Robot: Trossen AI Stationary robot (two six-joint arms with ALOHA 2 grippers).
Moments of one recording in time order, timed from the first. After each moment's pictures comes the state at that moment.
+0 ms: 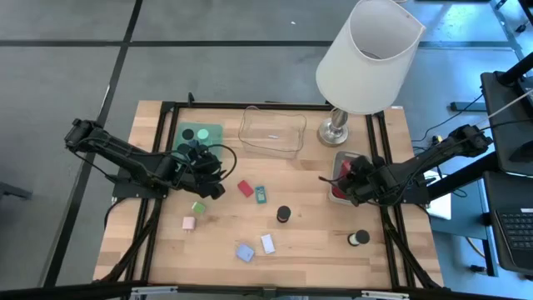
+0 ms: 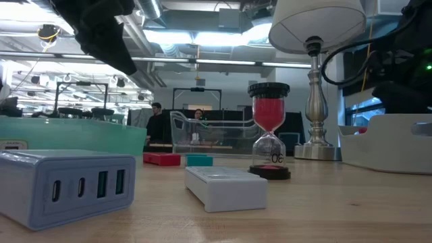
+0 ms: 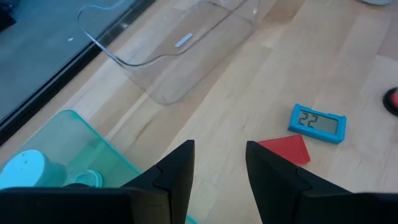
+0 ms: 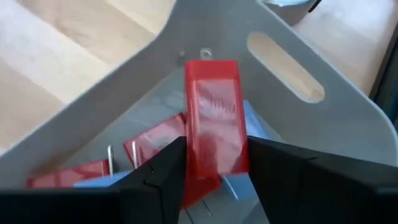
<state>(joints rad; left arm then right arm) -0.31 1.13 0.81 -0.70 -0.71 -0.69 0.44 1.02 0.47 -1.03 0.62 1.37</state>
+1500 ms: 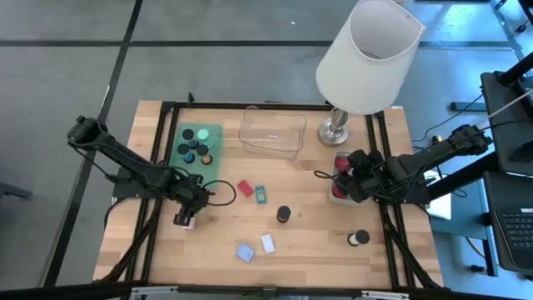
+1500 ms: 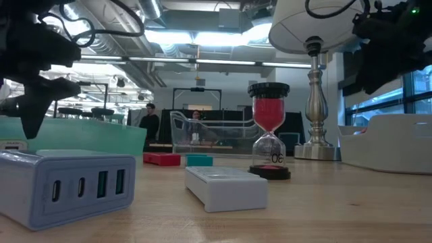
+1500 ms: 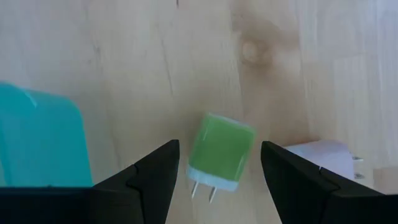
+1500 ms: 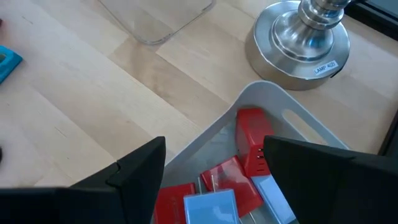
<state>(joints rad) -0.44 1.14 0.56 -0.71 -0.03 -0.31 0.44 1.02 0.78 -1.14 0.66 1.27</state>
